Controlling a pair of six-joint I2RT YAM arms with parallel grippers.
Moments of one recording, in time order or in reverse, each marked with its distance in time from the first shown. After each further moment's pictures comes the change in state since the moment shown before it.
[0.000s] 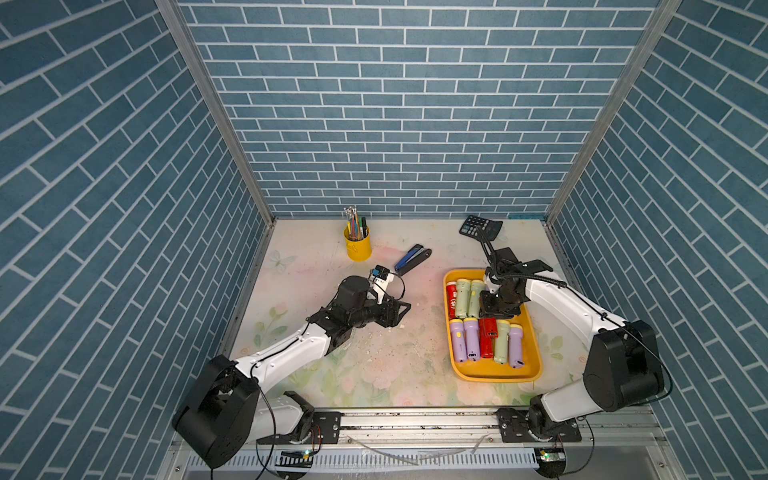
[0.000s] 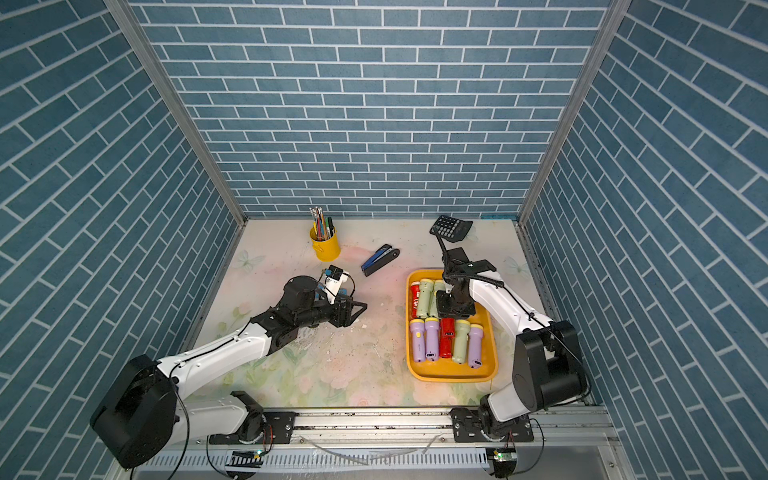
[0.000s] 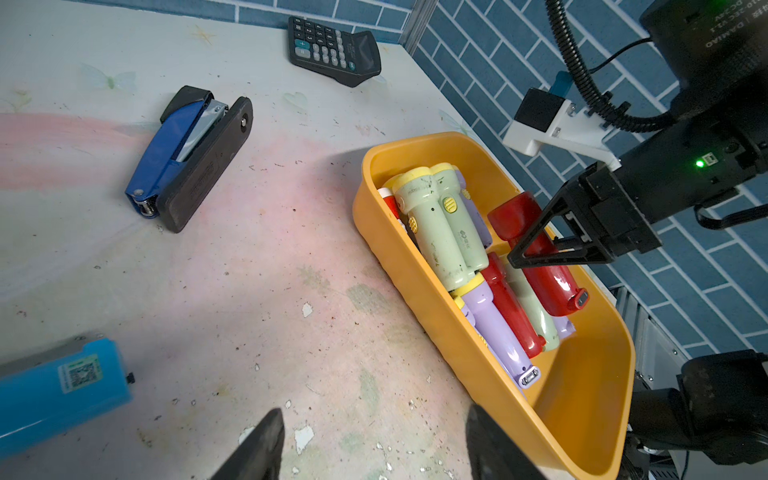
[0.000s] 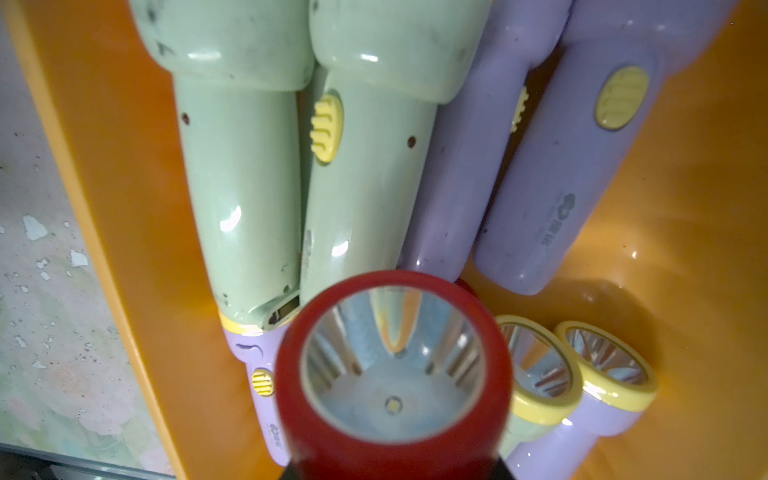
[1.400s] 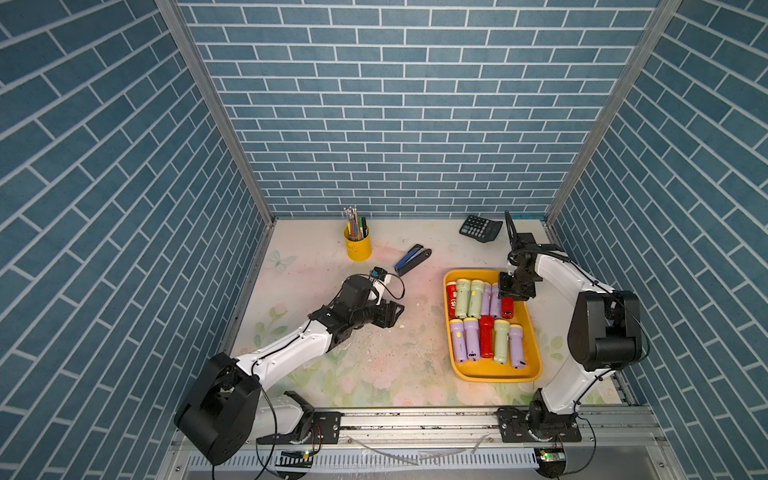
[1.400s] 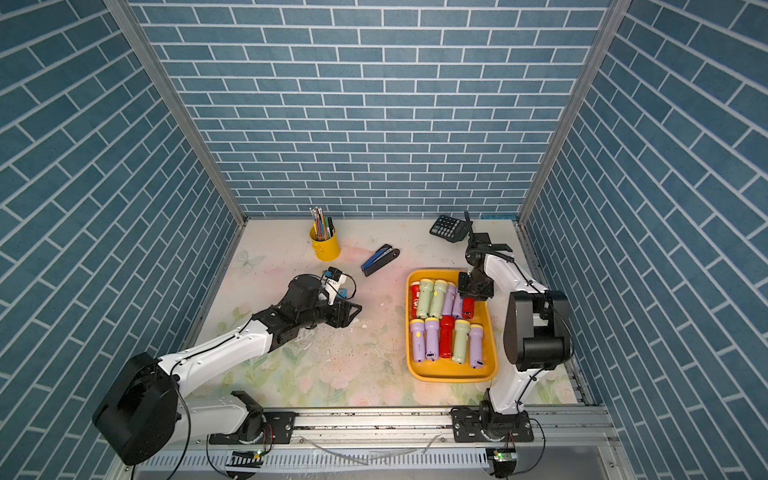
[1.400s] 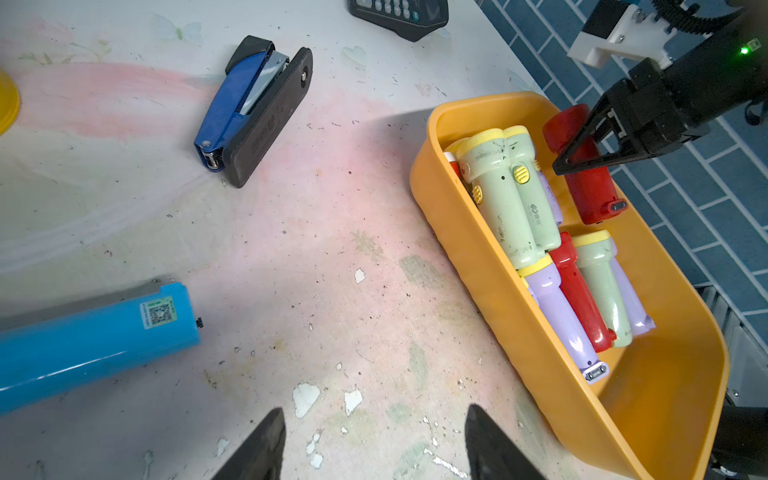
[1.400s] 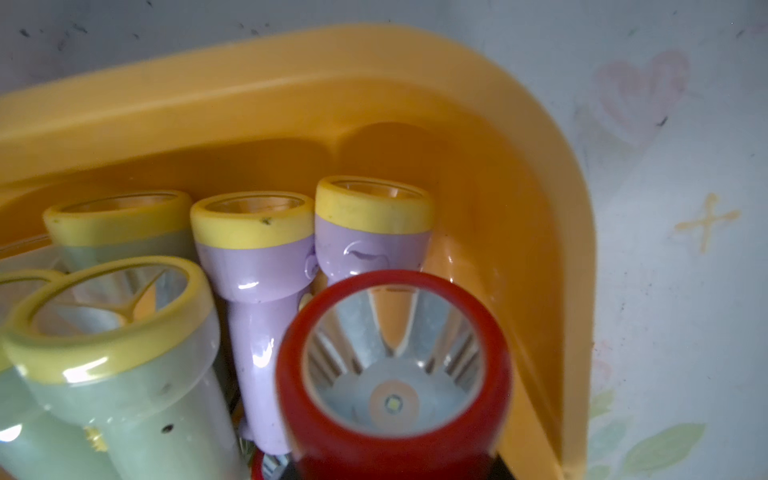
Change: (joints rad) left arm -0.001 0.016 0.039 -0.152 -0.119 0.023; right arm -0.247 0.239 0.181 0.039 0.068 -0.079
